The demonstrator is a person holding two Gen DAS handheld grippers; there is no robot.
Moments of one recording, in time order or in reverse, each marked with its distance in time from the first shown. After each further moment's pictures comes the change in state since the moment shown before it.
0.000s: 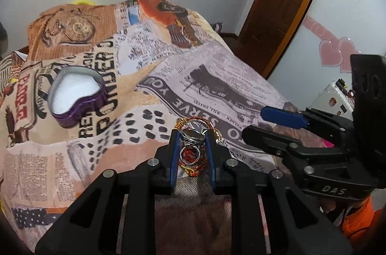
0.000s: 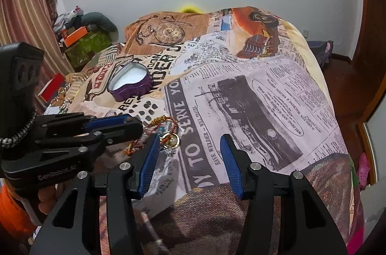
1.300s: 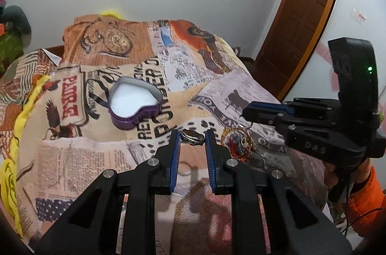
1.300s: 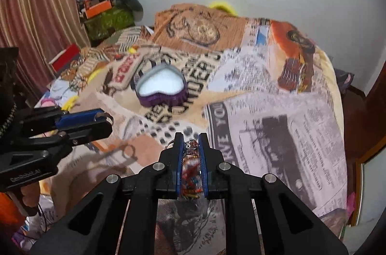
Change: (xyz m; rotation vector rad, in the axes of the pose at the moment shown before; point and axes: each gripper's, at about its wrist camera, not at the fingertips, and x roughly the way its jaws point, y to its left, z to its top) left arm -0.066 0.054 -0.007 -0.077 -0.135 0.090; right arm 0.026 0.061 0.050 -0.197 0.043 0.043
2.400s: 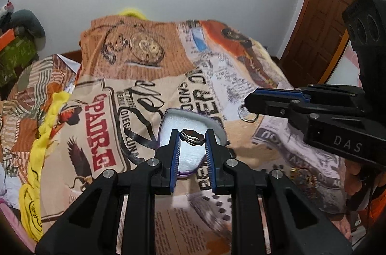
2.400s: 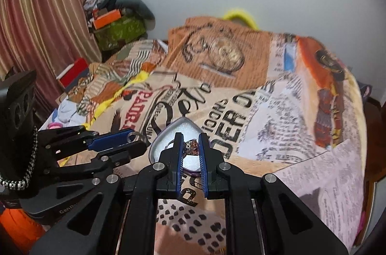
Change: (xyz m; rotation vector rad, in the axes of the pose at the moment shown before) left arm 0.064 0.080 0.060 -0.003 0.051 0.129; right arm 0.083 0.014 0.087 -0.001 0.039 0.110
